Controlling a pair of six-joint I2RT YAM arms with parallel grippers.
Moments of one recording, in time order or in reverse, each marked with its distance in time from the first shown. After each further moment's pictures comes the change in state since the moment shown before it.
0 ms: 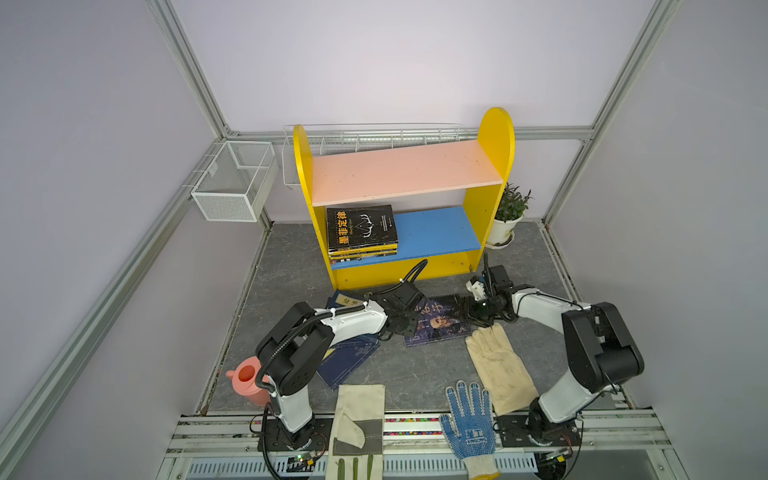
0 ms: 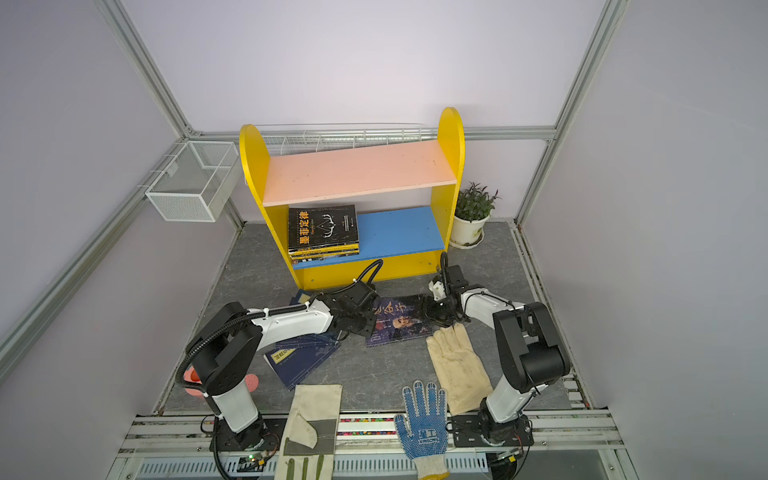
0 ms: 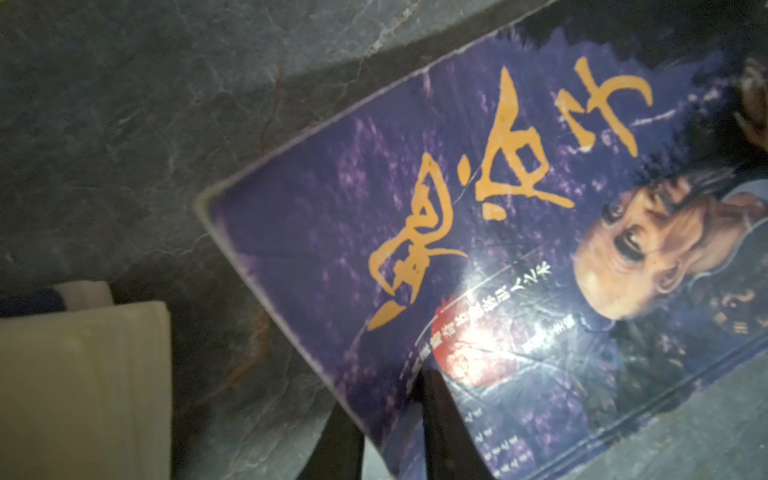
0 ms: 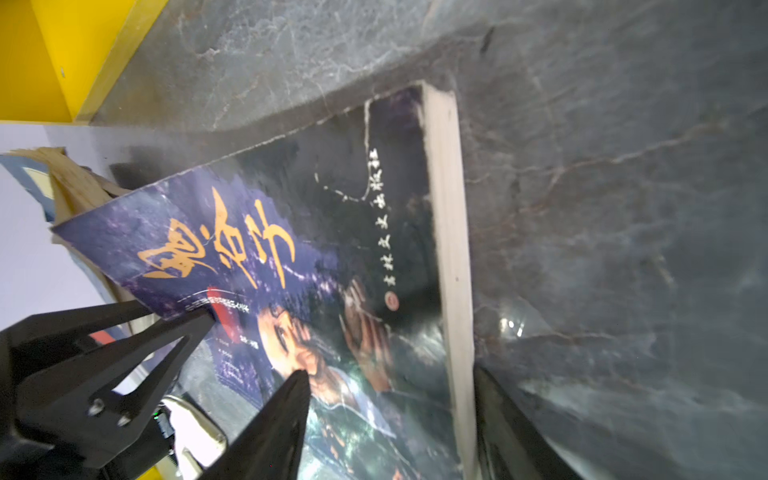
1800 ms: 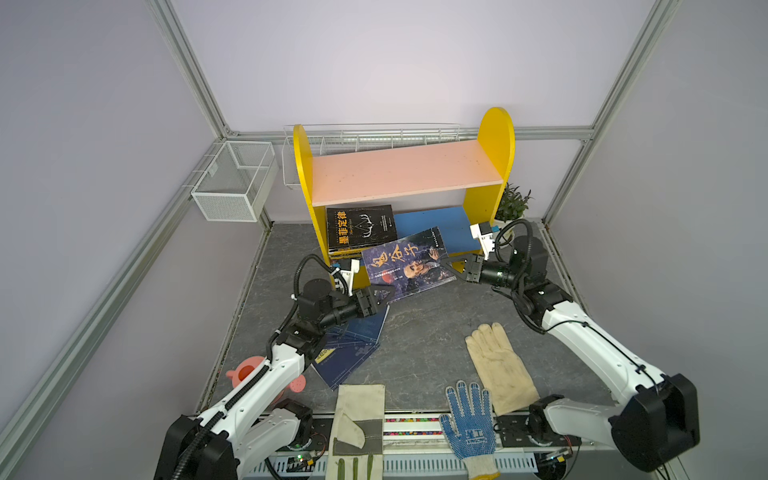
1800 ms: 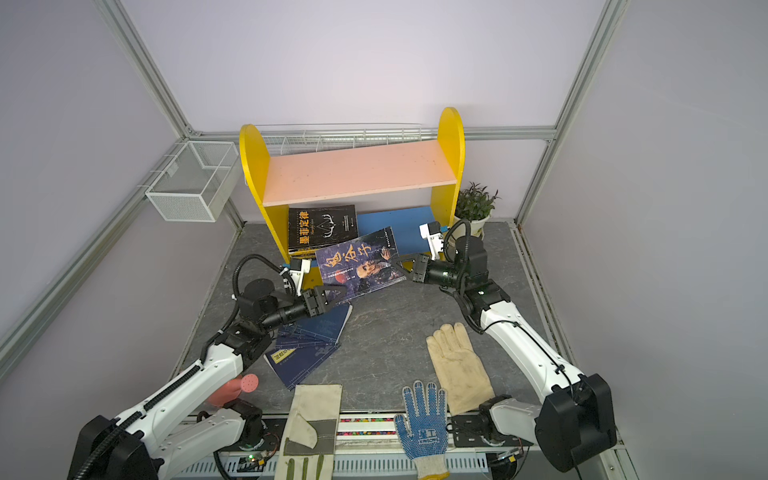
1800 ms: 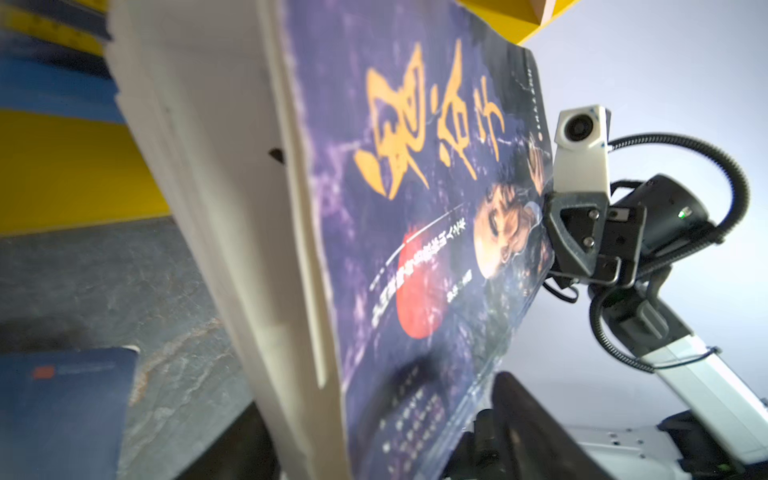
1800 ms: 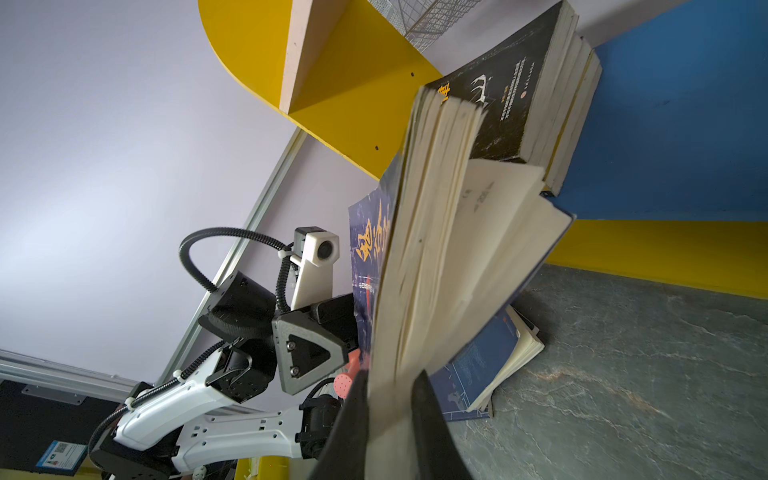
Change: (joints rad) left arm 0.422 -0.779 -0.480 0.642 0.674 -0.400; right arm 0.097 -0.415 0.095 0.489 -0.296 0.346
